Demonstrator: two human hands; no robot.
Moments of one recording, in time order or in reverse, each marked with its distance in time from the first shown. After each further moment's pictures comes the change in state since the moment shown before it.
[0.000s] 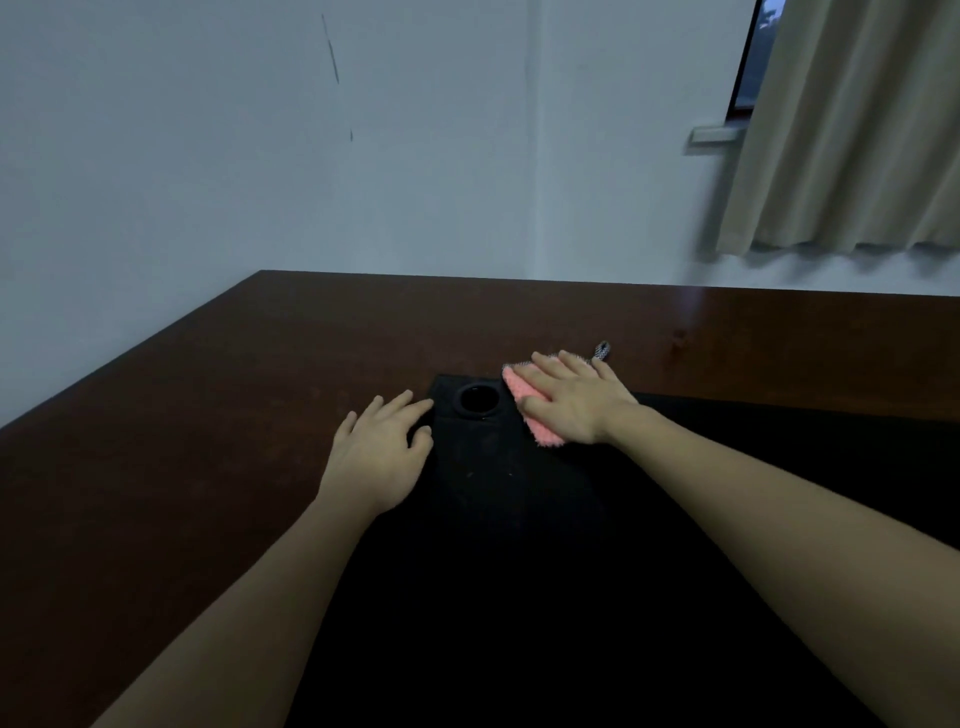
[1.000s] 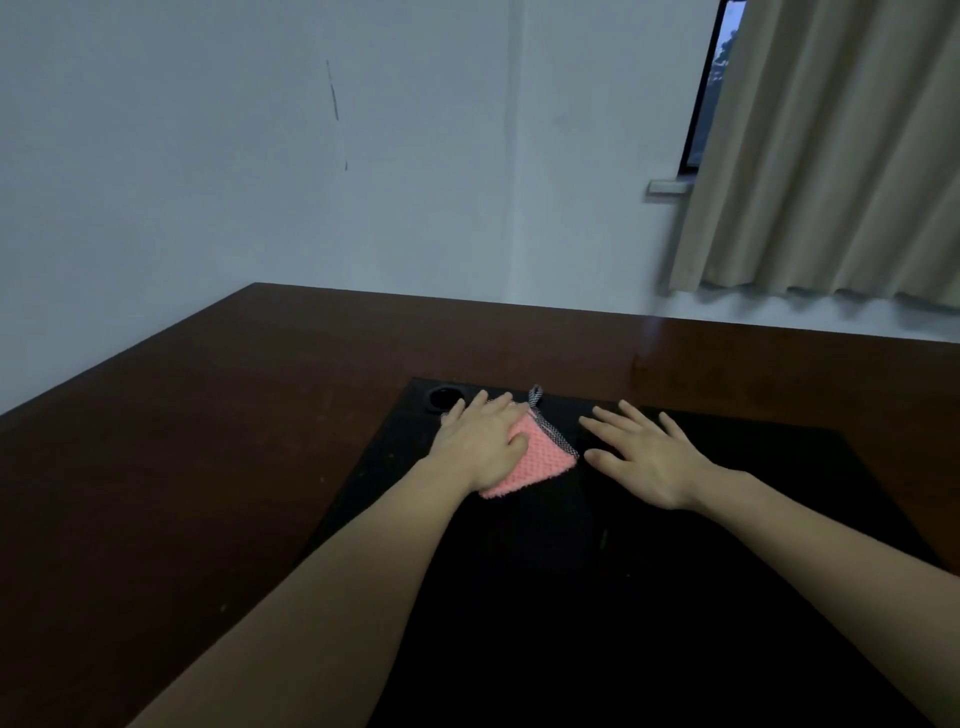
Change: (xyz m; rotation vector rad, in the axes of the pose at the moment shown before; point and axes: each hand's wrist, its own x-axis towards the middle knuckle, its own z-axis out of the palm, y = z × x) left_hand -0.021 0.129 0.015 0.082 -0.145 0.303; right_hand -0.152 0.059 -0.008 0.072 -0.027 0.110
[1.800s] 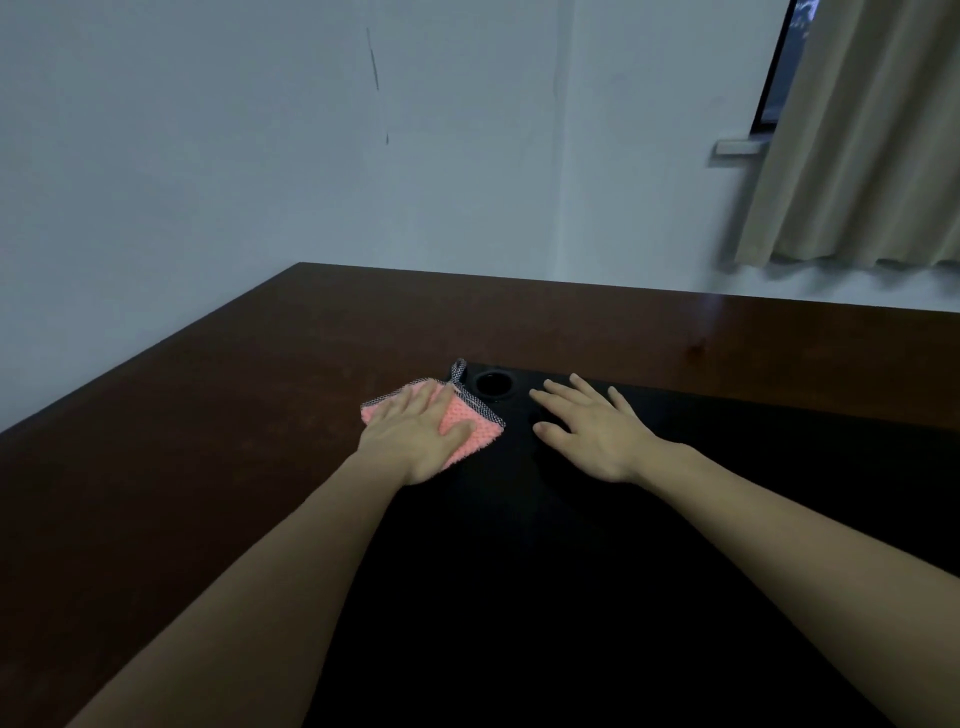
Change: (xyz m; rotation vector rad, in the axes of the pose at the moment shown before) left_hand -0.034 -0.112 -0.009 0.115 -0.087 -0.304; right_hand 0.066 -0.087 0.014 0.110 0.011 -0.193
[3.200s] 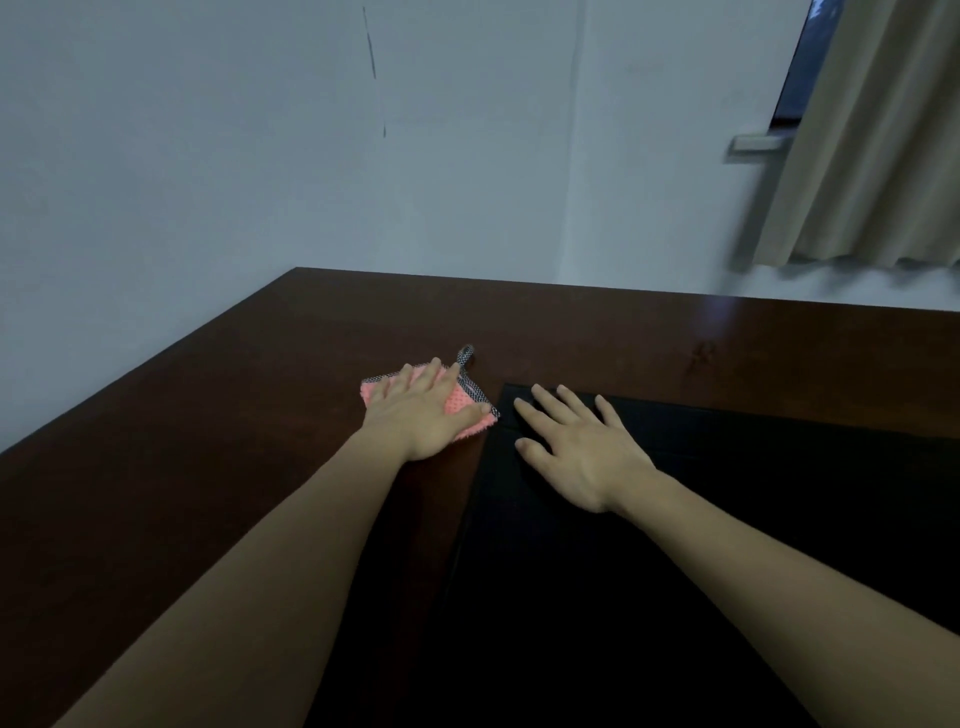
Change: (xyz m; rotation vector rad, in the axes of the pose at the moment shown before) left_hand 0.083 -0.075 -0.026 0.013 -0.005 0.032; right_hand 0.079 -0.067 0.033 -0.107 0.022 0.055
